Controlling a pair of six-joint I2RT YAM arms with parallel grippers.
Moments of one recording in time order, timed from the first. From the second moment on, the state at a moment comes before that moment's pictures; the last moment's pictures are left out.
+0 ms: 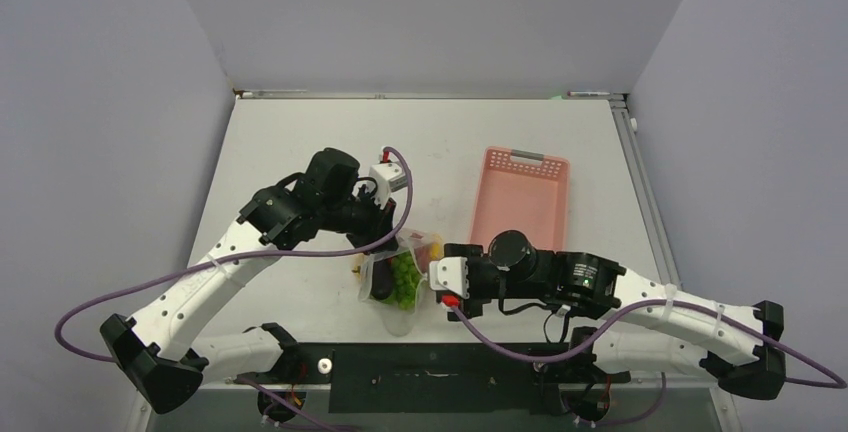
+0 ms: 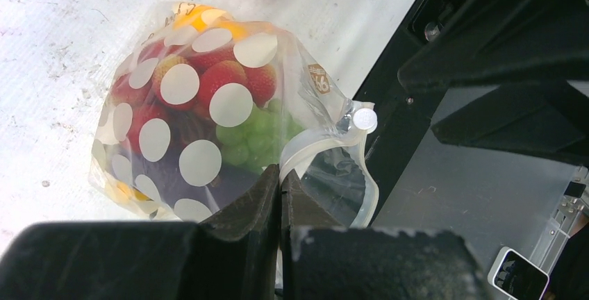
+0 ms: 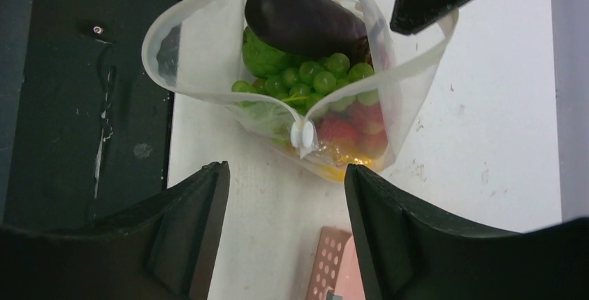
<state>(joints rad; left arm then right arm) -0.71 1.15 1.24 -0.90 0.42 -0.08 1.18 0.93 0.94 -0.58 -0.17 -0.52</state>
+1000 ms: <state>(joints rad) -0.71 1.16 1.24 -0.91 0.42 -0.09 1.36 1.06 0.87 -0.39 0.17 -0.60</state>
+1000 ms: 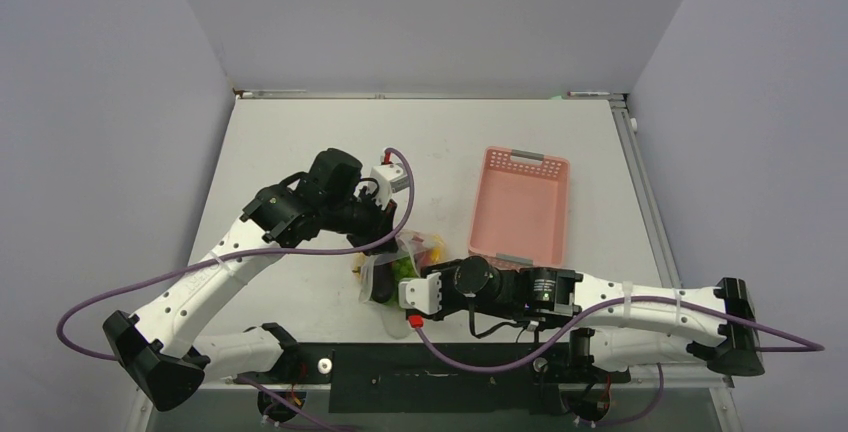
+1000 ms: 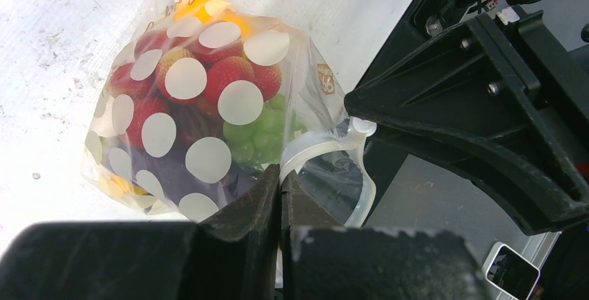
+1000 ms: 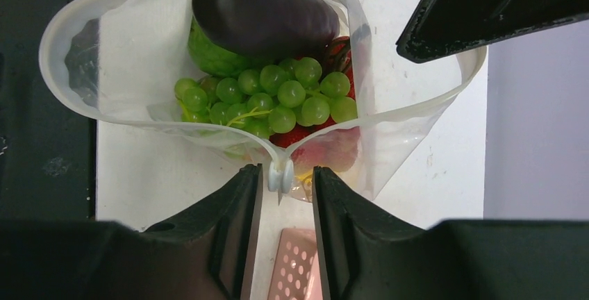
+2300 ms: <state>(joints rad) -0.71 0.92 1.20 -0.84 0.36 -0.15 1.38 1.09 1.19 -0.67 0.20 -0.42</state>
